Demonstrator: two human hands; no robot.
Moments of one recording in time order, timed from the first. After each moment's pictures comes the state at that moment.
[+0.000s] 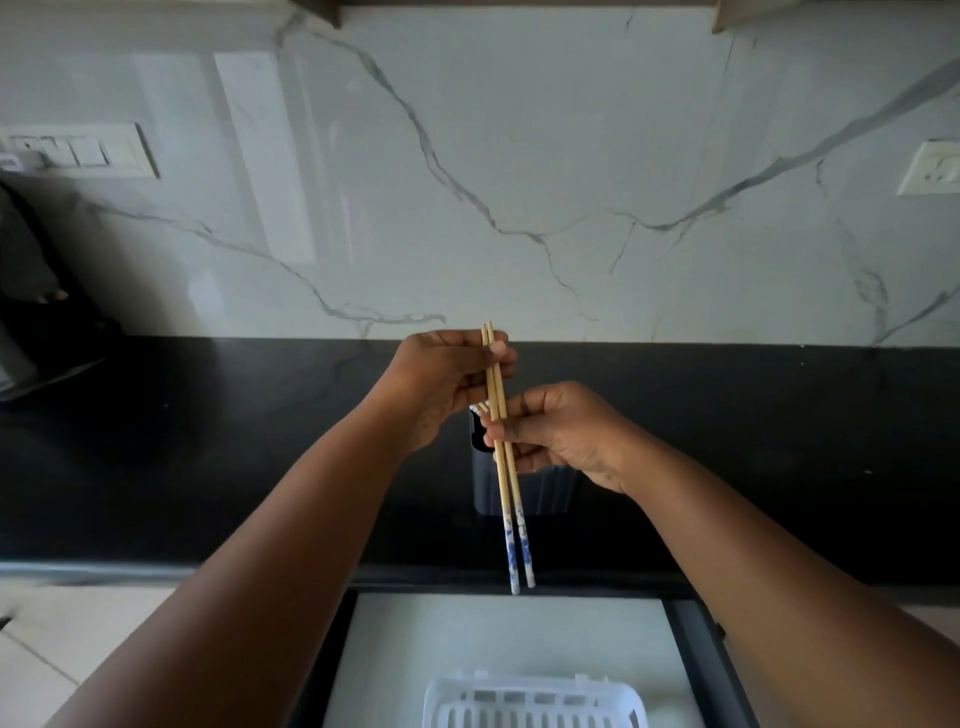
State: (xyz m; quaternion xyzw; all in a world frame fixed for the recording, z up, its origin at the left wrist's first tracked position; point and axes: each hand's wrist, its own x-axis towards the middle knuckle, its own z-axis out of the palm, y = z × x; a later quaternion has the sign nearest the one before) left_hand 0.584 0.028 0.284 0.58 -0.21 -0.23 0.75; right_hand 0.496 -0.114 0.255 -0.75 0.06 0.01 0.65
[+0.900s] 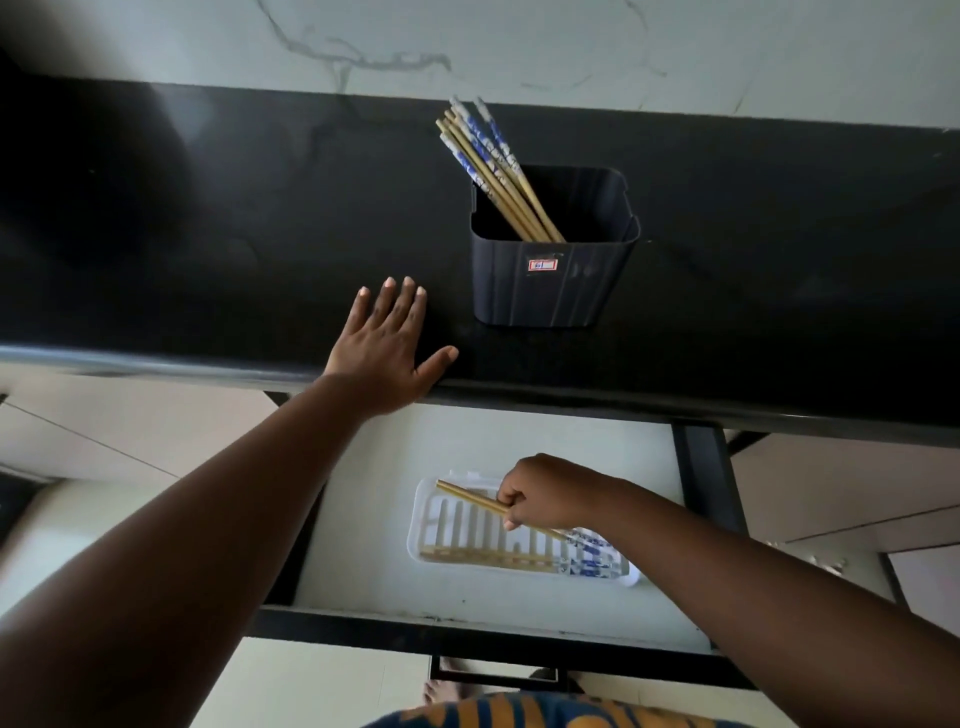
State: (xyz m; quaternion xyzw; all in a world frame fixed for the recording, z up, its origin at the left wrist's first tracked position) left_hand 0.614 0.079 0.040 0.94 -0.33 0.00 -0.01; right_hand 0.446 -0.103 -0.006 -0.90 -0.03 0.32 0.29
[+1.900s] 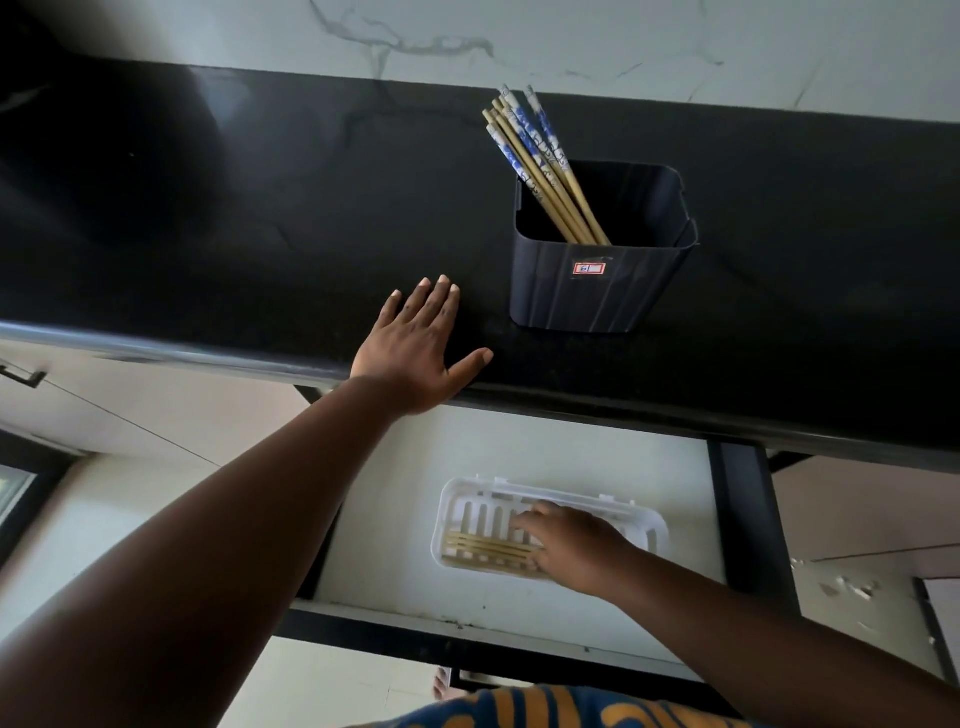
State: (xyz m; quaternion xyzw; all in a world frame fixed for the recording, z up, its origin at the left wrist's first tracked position) left_hand 0.619 0.080 0.041 0.94 -0.33 0.00 0.04; right_hand 0.411 -0.086 -0.056 -0.94 -0.04 0.28 0.19
